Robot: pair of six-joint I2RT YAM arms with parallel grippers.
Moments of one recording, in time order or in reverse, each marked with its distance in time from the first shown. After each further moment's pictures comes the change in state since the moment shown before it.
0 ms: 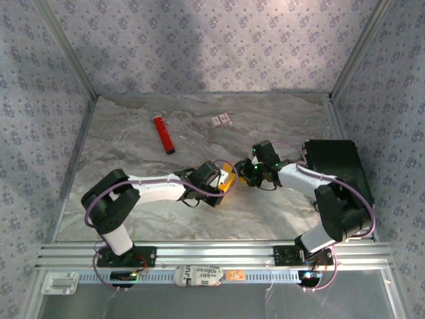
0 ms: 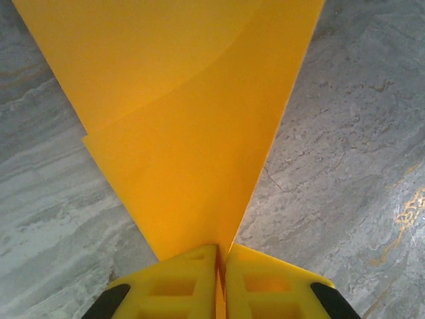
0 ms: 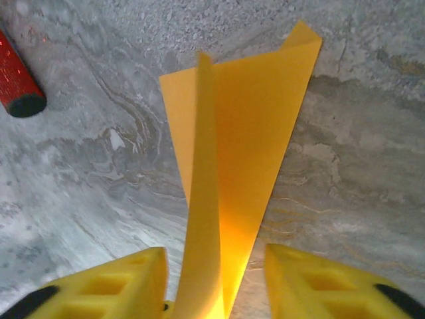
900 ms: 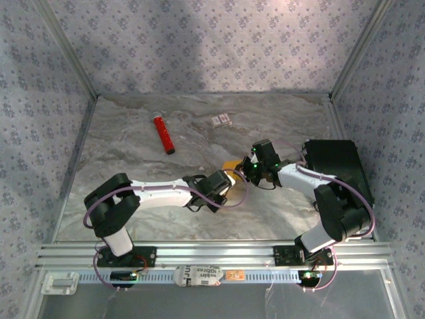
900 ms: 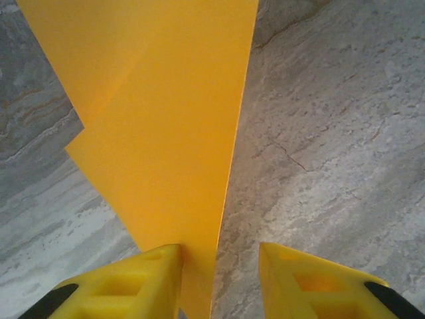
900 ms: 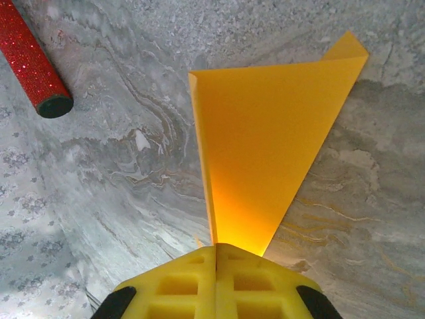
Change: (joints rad) left arm -0.135 0.000 0.064 -0.135 -0.313 0.126; right arm -0.001 0.002 -0.010 0.063 -0.031 0.035
